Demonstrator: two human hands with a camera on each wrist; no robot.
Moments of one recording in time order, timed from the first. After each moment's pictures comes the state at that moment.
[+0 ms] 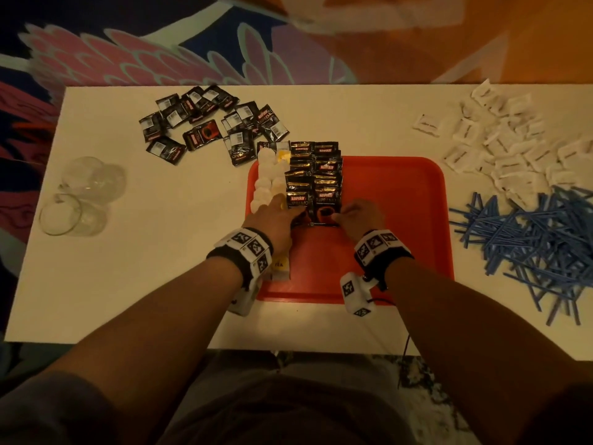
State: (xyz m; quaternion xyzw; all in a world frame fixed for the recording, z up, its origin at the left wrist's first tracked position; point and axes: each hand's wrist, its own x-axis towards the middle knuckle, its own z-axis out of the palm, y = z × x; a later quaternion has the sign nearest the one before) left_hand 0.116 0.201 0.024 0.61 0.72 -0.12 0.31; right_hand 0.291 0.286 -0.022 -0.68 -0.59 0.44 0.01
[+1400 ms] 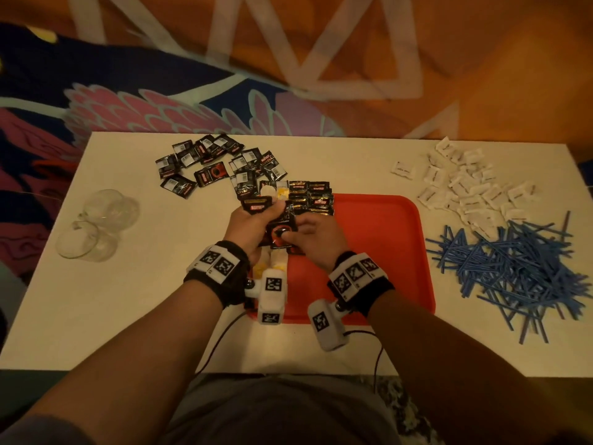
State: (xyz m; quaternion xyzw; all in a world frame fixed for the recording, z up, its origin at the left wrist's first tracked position) left_hand 0.105 0.192 0.101 0.10 0.64 0.54 0.54; right_hand 0.241 0.237 0.074 -0.51 -0.61 0.59 0.18
